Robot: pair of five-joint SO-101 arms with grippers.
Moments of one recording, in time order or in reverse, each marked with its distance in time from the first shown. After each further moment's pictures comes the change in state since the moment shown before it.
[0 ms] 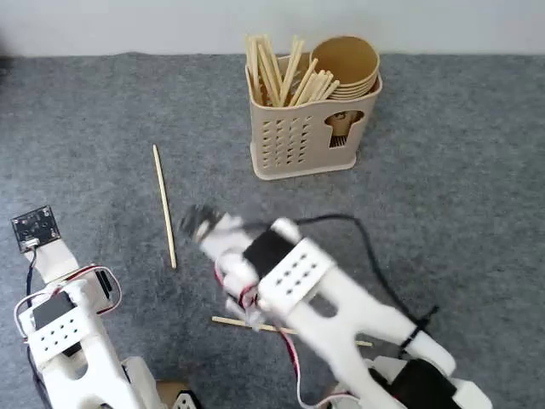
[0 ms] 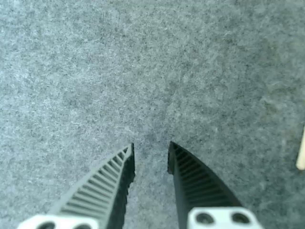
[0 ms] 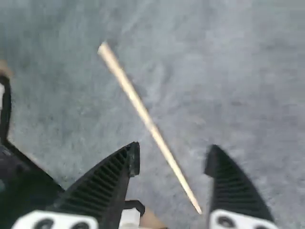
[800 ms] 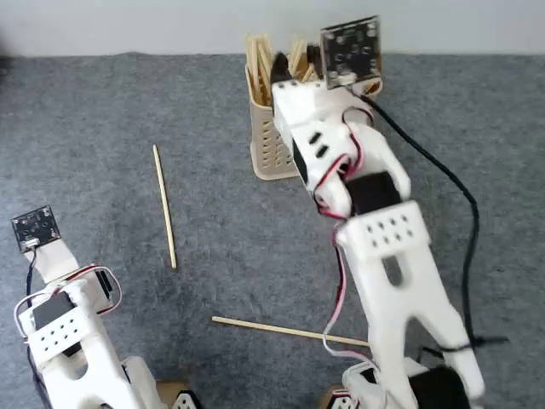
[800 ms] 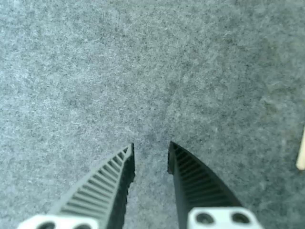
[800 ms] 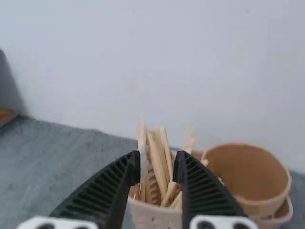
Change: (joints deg) left arm 0.0 0.0 0.0 0.0 0.0; right arm 31.0 -5.7 -16.7 -52.5 -8.9
